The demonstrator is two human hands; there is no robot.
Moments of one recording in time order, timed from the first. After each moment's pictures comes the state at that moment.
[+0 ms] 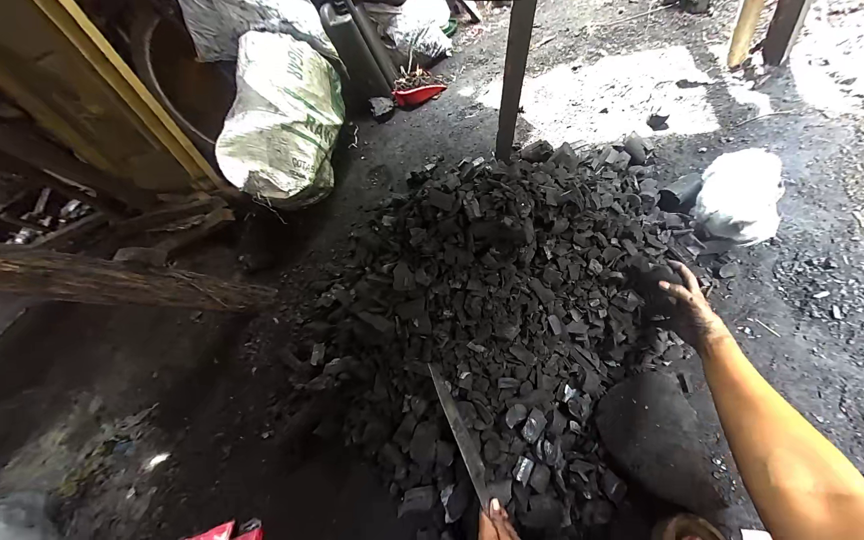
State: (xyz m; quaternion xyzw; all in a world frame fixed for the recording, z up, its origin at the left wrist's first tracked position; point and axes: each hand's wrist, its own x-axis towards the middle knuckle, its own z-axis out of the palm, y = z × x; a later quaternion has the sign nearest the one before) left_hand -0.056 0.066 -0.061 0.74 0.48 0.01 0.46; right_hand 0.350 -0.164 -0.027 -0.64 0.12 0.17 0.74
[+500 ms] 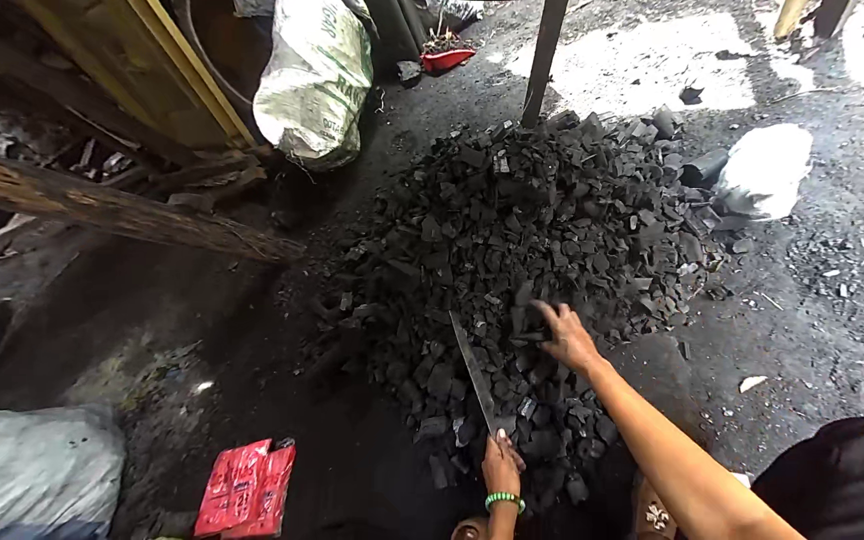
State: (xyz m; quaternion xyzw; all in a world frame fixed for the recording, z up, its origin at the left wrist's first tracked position) left_hand -0.043 0.067 -0.045 0.71 0.51 -0.04 0.48; right_hand 0.194 -0.008 -0.001 -0.89 -0.23 0.21 0.34
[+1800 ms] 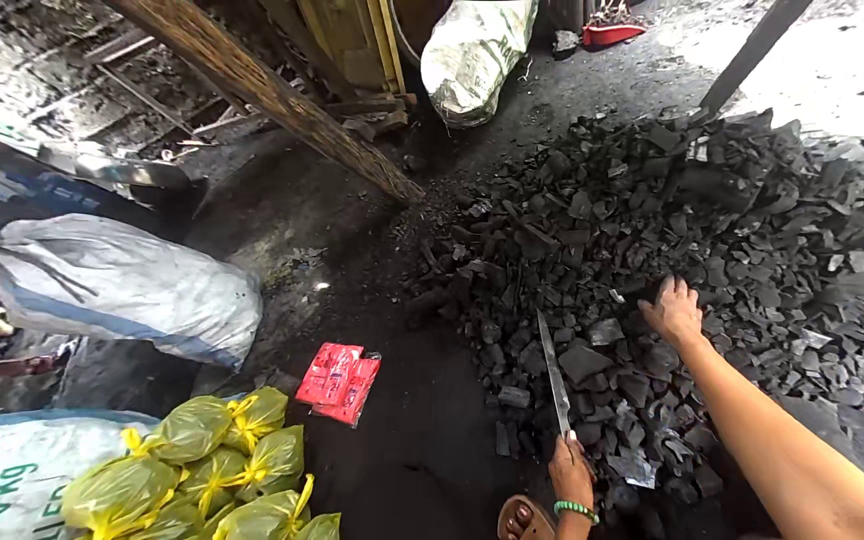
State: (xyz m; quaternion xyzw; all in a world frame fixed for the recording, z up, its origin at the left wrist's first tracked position) left_hand -0.059 0.073 -0.030 0.64 0.56 0.02 0.53; right_hand 0.239 0.080 0.017 -0.94 -0.17 0.17 0.24
